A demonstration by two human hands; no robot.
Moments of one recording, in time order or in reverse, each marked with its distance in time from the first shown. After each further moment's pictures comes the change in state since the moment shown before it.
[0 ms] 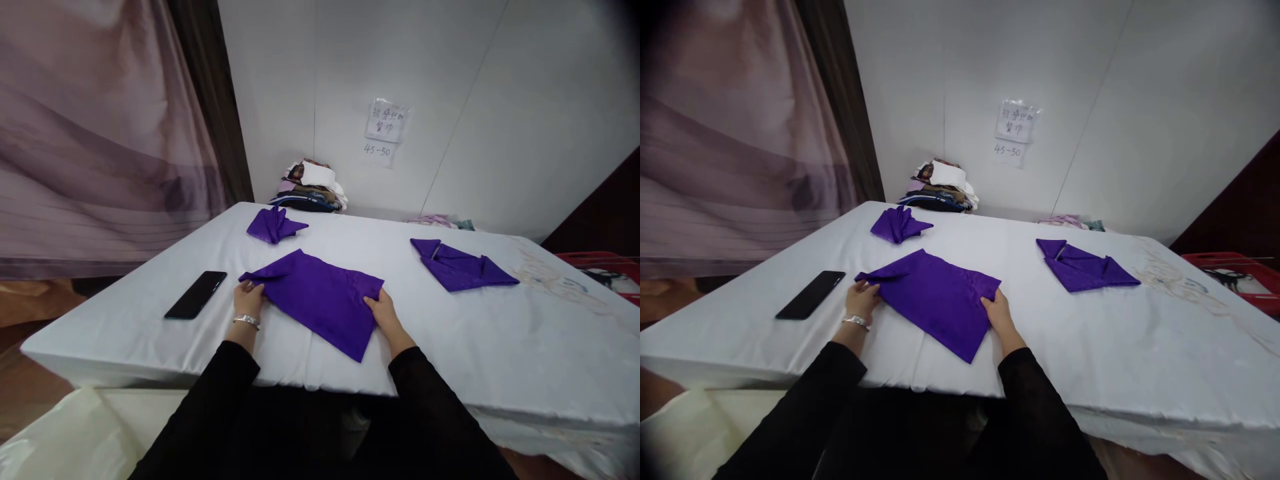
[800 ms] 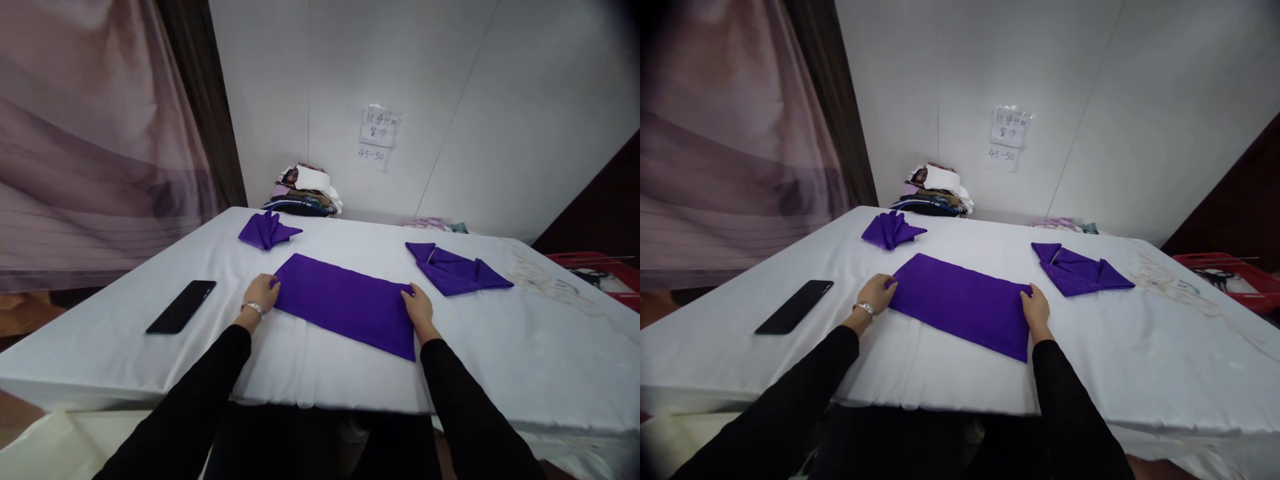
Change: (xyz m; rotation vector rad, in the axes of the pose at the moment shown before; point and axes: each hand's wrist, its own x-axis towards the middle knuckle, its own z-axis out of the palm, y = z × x) left_hand 0.015 0.015 0.037 1.110 -0.438 0.635; right_hand 0.055 0.003 -0.113 -0.798 0.407 -0.012
